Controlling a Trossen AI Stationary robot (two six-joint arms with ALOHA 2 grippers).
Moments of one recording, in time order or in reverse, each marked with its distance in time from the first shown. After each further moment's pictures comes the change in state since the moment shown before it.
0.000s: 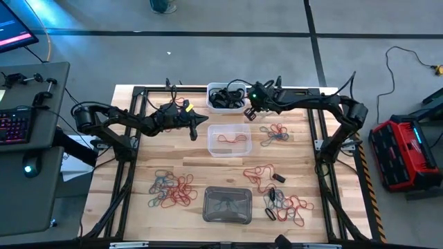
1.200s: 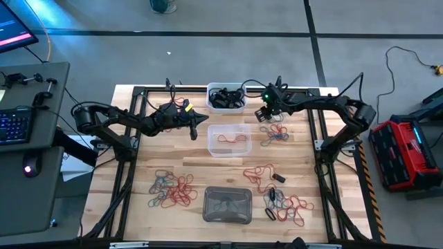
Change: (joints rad) left arm 0.000 0.000 0.000 0.030 0.000 -0.002; right arm -0.138 -0.076 -0.212 0.016 -0.163 0.192
